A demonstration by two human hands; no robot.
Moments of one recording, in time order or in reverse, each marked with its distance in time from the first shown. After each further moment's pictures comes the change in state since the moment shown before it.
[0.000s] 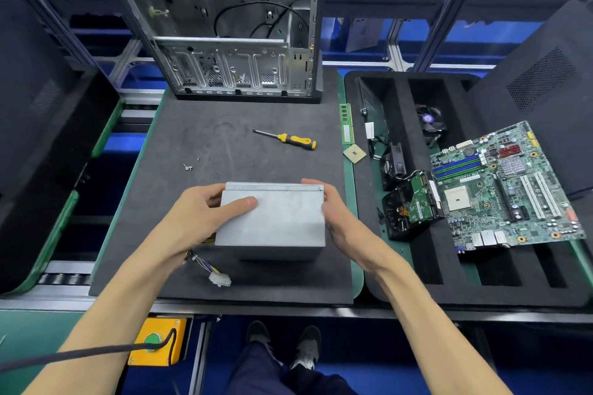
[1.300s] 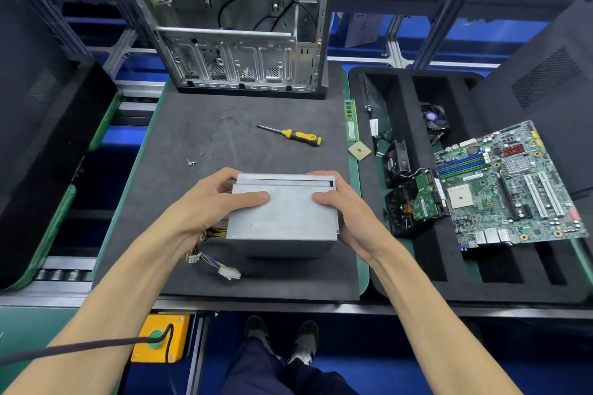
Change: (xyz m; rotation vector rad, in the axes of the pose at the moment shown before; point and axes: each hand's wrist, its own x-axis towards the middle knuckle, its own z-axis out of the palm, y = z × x) left_hand 0.018 0.003 -0.007 0.013 -0.049 -0.120; right_hand 0.007 -0.018 0.012 0.309 0.113 0.021
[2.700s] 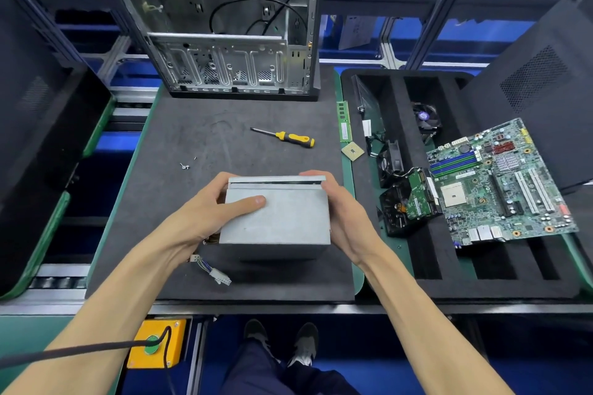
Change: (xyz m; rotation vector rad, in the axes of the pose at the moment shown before) left_hand -0.003 -0.008 0.008 -0.019 -0.056 0.087; right_hand -0.003 0.004 0.004 0.074 -0.016 -0.094
